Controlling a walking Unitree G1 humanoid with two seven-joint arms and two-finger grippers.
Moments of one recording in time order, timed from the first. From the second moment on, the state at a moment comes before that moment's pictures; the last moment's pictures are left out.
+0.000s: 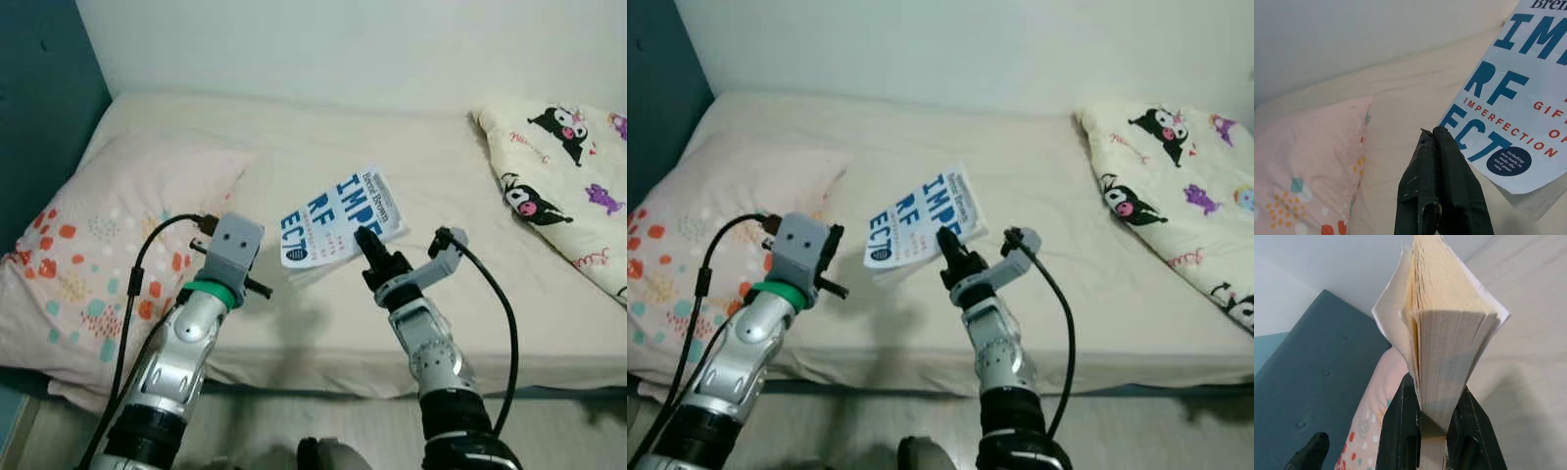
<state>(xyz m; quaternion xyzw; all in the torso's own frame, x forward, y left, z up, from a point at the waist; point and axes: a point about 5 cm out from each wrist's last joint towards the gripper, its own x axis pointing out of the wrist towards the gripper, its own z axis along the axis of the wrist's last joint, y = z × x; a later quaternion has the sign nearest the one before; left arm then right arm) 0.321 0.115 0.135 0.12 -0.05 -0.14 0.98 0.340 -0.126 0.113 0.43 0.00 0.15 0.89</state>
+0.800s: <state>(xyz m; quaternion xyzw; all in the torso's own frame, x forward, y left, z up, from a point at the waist) 0.321 0.115 0.137 0.13 -0.05 -0.14 0.98 0.341 -0.121 0.116 0.49 -0.02 0.18 0.85</state>
